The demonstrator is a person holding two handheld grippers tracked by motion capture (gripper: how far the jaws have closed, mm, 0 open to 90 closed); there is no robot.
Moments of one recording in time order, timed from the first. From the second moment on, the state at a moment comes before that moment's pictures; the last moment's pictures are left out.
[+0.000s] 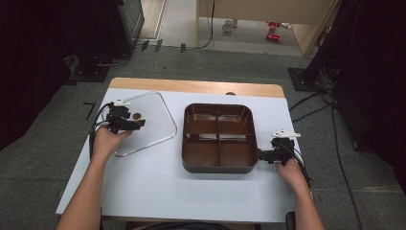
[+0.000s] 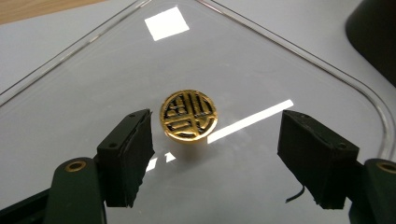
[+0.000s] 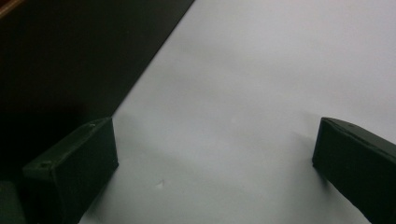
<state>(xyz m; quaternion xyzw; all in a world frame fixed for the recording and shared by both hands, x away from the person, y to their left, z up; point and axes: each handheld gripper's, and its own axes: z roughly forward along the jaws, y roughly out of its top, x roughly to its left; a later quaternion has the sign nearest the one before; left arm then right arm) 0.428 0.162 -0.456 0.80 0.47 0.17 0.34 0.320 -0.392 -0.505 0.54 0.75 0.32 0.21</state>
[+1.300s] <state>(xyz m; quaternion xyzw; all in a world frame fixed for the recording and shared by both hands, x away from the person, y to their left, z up) 0.443 0.165 -0.462 0.79 0.48 0.17 0.33 0.320 -0.392 -0.505 0.54 0.75 0.32 0.21</state>
